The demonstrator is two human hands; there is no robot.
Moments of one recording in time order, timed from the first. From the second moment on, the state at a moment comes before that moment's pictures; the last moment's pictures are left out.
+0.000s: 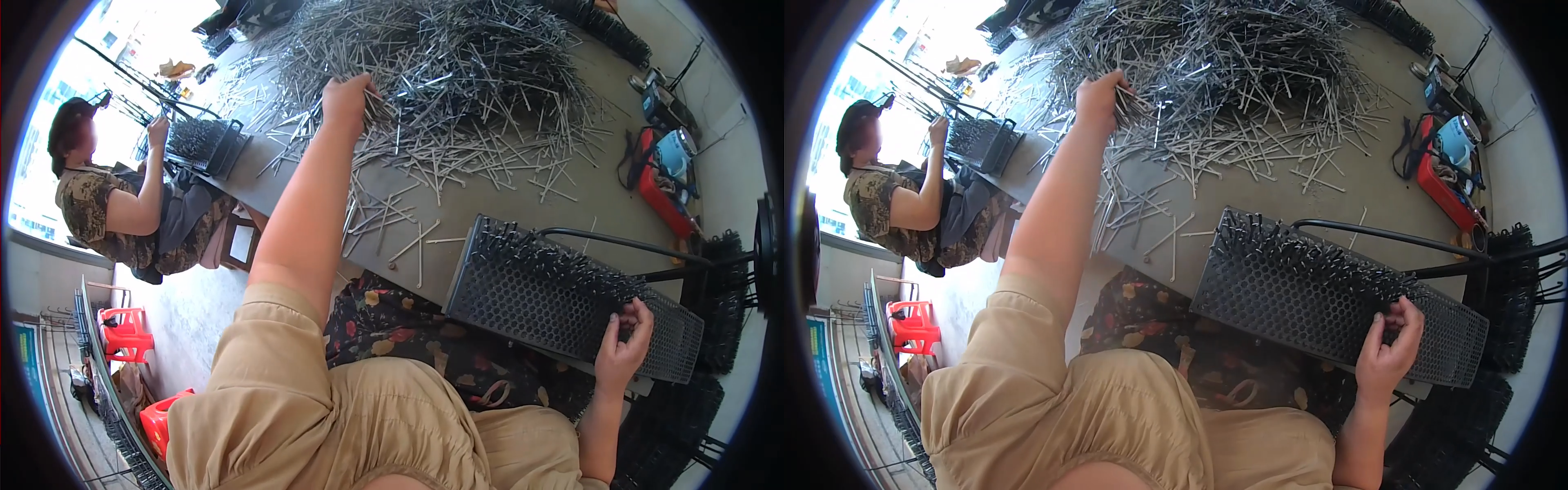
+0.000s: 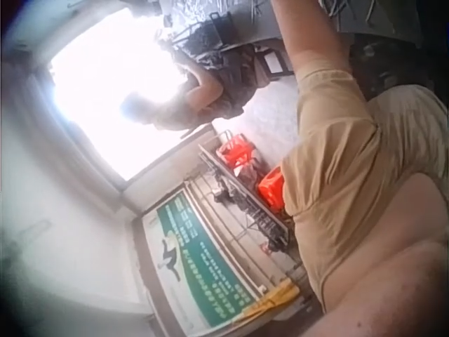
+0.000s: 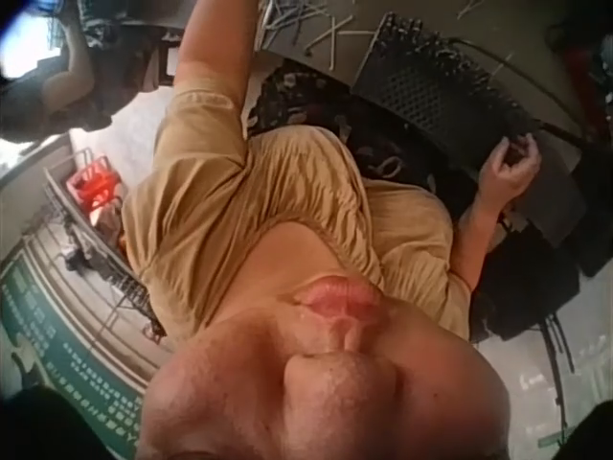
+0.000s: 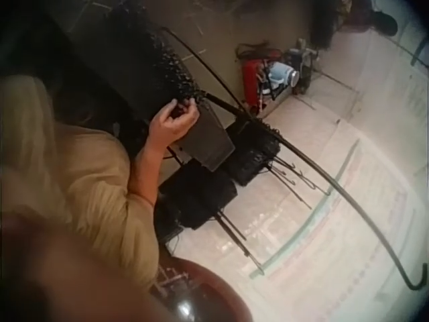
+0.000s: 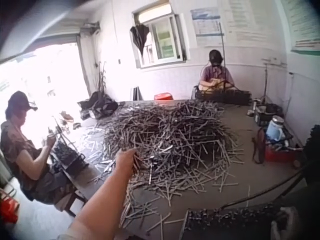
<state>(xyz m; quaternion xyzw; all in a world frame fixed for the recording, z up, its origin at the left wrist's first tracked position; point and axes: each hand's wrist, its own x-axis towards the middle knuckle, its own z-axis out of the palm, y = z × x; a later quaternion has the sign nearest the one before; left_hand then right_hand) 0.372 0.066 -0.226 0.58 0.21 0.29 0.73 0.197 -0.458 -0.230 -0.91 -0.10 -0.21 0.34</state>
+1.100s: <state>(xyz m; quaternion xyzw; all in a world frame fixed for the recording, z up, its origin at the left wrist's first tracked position) -0.037 -0.190 -0.205 0.43 0.04 -0.27 0.86 0.038 -0.329 -0.199 -0.40 -0.18 0.37 0.82</state>
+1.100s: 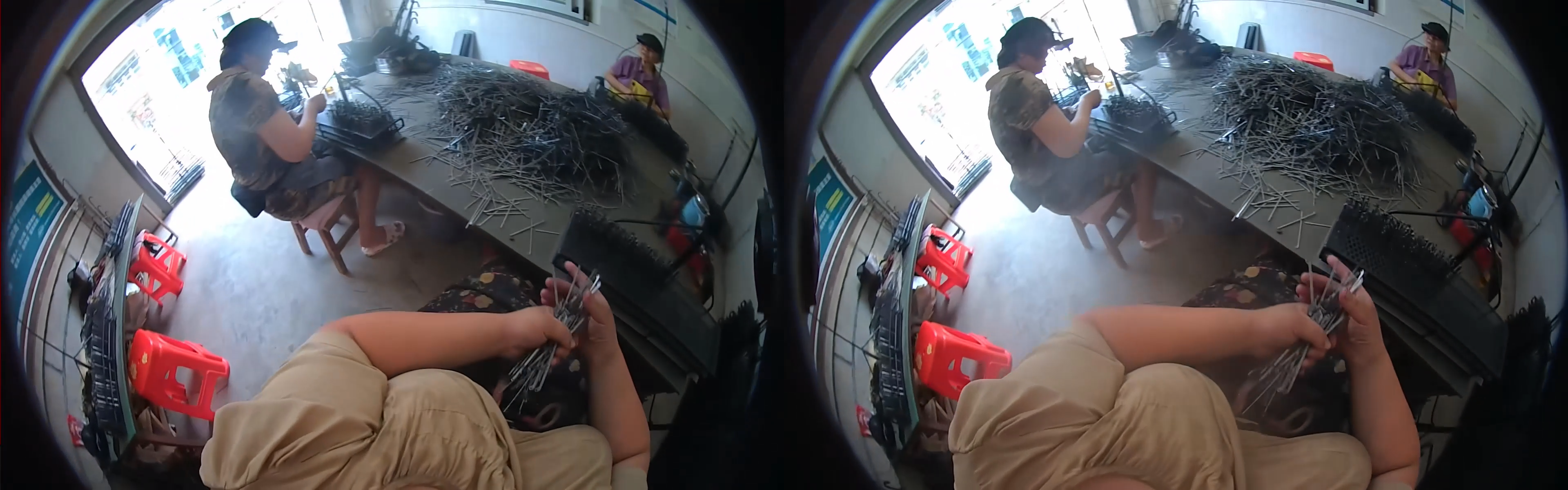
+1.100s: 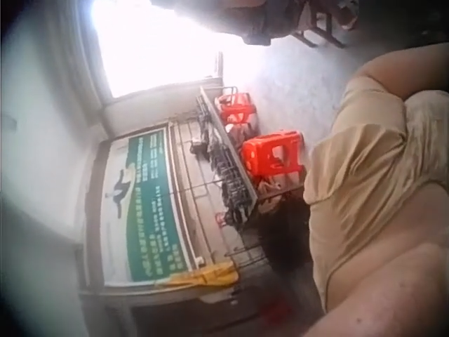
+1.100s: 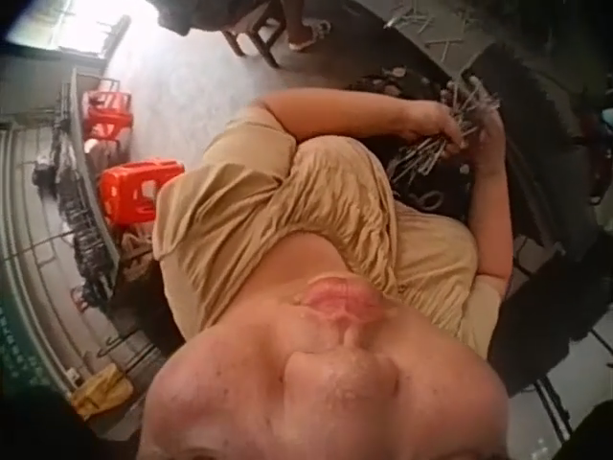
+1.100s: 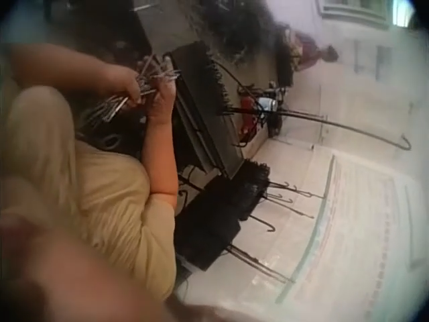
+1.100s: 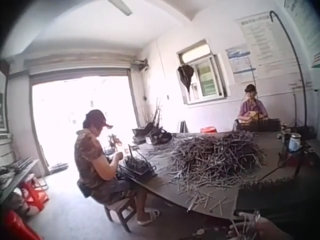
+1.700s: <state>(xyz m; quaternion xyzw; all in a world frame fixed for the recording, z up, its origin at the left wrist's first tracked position) -0.017 -0.184 -0.252 0.23 -0.03 -0.43 0.87 0.062 -0.334 -0.210 -0.42 -0.17 0.39 0.80</state>
